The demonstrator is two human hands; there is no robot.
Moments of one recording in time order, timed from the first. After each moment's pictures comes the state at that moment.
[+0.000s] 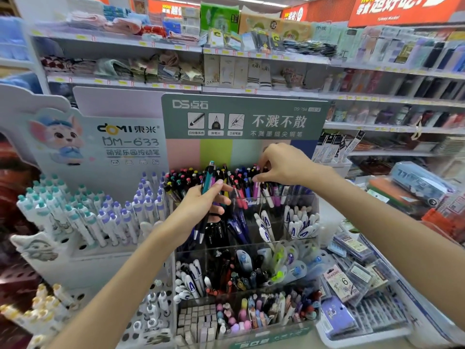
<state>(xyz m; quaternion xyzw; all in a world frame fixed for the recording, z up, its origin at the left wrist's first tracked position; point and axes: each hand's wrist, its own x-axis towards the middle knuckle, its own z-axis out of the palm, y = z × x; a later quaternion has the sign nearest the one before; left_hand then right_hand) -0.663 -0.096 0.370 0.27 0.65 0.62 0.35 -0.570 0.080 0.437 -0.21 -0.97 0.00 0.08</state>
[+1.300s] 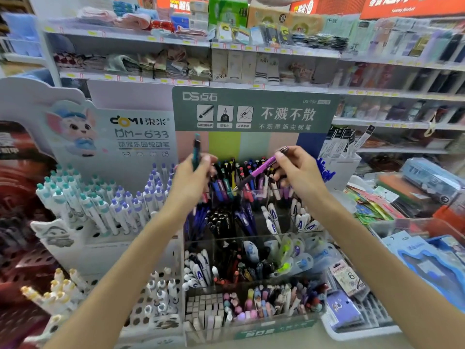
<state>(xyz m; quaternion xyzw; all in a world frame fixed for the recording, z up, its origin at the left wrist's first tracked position) -0.675 -0.107 0.387 0.29 0.68 0.65 0.17 -0.537 0.038 0.403 -0.25 -0.74 0.52 0.34</state>
